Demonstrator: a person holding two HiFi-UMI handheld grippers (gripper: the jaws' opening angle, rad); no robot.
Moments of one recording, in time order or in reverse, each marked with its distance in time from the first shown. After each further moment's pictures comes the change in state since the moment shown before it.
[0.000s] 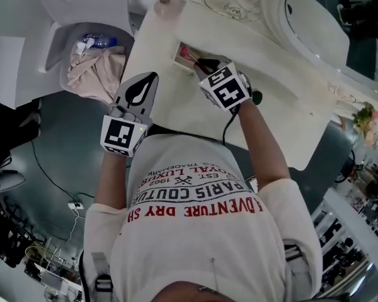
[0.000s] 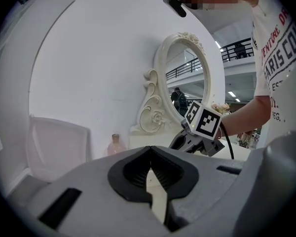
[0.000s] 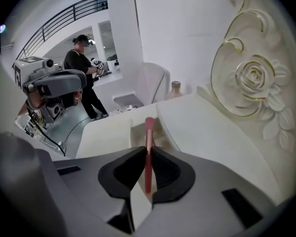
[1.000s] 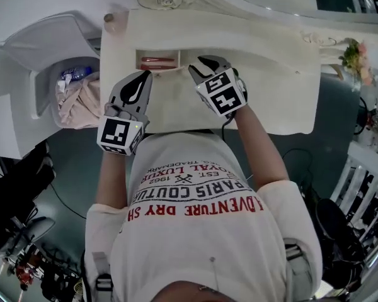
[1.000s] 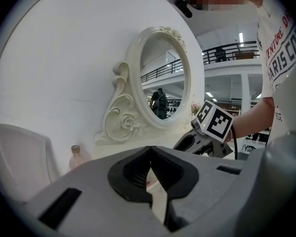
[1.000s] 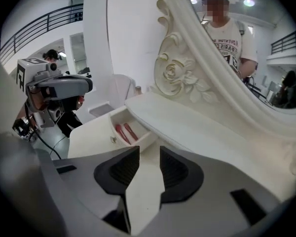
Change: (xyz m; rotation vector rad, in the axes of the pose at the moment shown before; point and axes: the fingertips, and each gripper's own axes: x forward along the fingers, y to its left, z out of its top) left arm 0.058 -0.069 0.021 0.079 0.004 -0.253; right arm -0.080 -0.038 -0.071 0.271 -0.100 -0.259
